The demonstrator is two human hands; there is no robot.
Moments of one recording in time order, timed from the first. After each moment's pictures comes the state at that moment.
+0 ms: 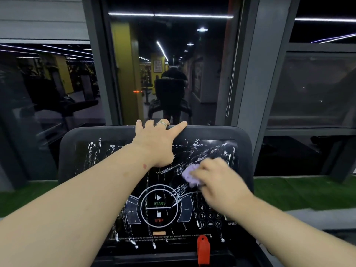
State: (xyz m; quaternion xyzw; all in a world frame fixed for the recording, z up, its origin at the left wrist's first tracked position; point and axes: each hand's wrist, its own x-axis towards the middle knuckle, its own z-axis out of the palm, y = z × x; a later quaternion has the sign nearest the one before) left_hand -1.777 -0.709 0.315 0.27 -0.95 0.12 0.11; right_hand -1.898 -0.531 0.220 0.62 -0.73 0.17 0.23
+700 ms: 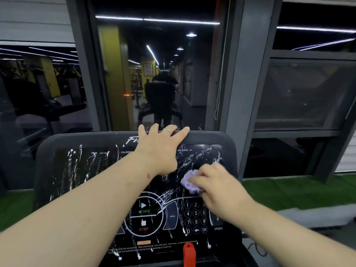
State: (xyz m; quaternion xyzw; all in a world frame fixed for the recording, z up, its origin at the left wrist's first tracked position) left_hand -1.810 -0.678 0.312 0.23 -0.96 0.11 0.13; right_hand -1.925 -0.503 0.218 0.63 -0.73 0.17 0.22
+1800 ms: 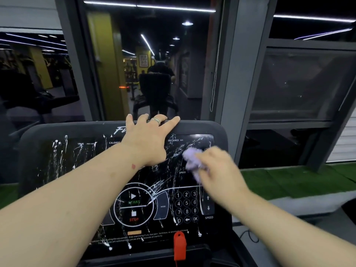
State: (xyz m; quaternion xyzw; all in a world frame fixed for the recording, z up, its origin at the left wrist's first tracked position) left_hand -1.811 -0.680 0.309 0.24 -0.96 0.10 0.14; right_hand -1.938 -0.499 0.221 0.54 -0.77 0.29 0.19
